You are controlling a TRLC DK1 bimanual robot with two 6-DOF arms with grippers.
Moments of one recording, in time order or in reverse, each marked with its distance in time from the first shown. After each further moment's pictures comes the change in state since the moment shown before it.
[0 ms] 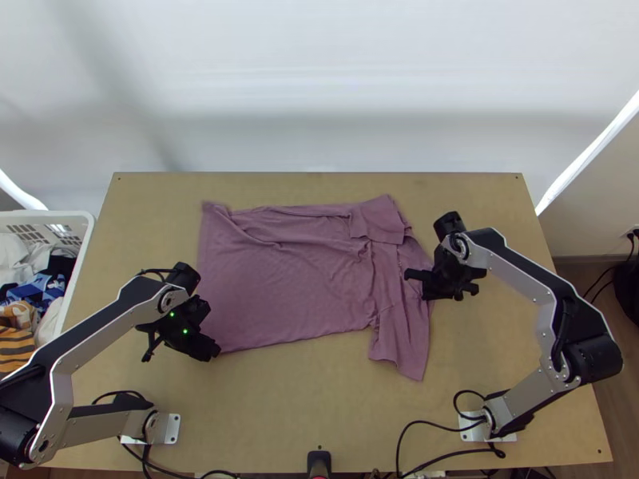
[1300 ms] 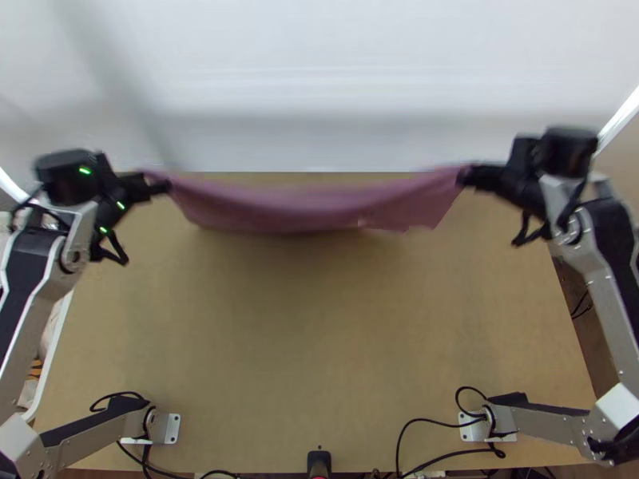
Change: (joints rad) left arm 0.170 -0.152 0.719 0.487 -0.396 -0.390; right arm -0.072 -0.327 0.591 0.174 0.114 -0.217
